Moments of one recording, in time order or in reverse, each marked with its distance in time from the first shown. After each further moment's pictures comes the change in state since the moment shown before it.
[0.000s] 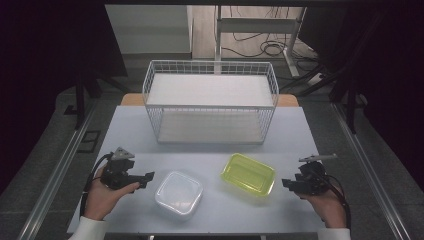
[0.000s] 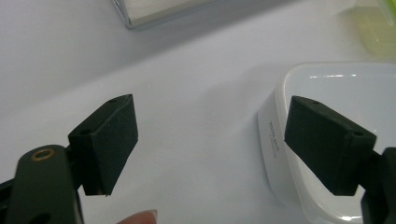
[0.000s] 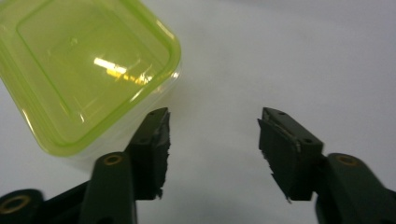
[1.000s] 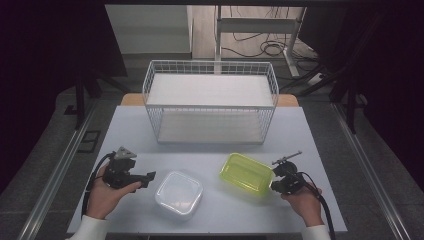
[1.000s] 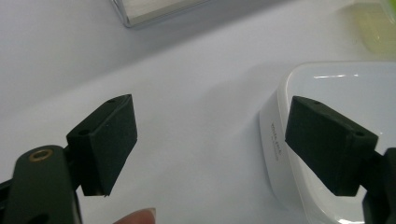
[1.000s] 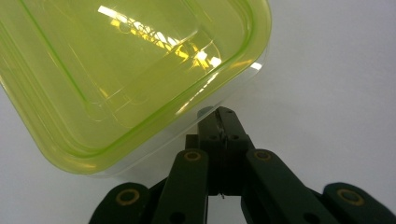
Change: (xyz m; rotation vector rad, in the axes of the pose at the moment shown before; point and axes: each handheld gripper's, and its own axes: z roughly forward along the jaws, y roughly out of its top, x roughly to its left) left arm -0.001 0.002 0.003 0.004 0.007 0.001; right arm 0.040 0.015 0.045 0.201 0.005 -0.099
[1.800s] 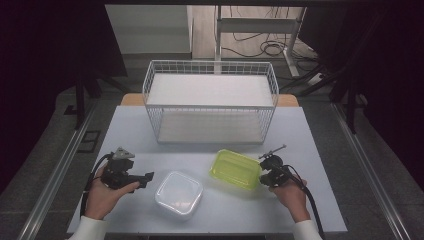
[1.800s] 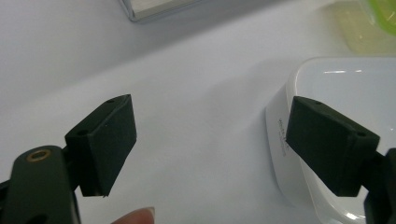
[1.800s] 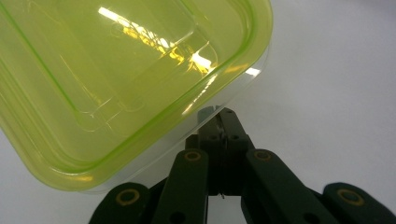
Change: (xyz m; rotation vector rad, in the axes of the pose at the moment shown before) left arm 0.004 -0.003 0.000 0.009 0.003 -0.005; right arm 0.017 0.030 0.020 -0.004 -0.005 -0.049
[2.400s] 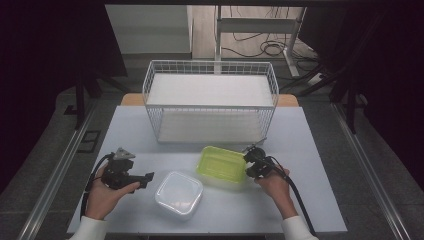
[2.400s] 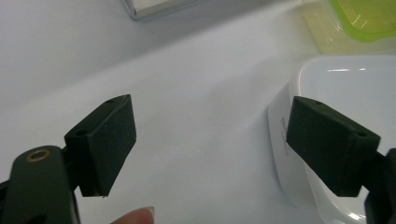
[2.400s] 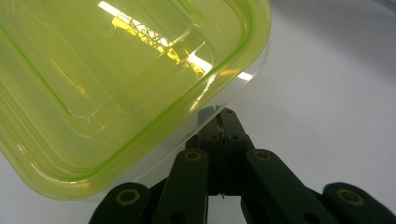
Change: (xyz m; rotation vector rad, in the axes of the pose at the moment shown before) left arm -0.001 -0.001 0.001 0.007 0.011 0.006; right arm 0.023 0.039 0.021 0.001 0.001 -0.082
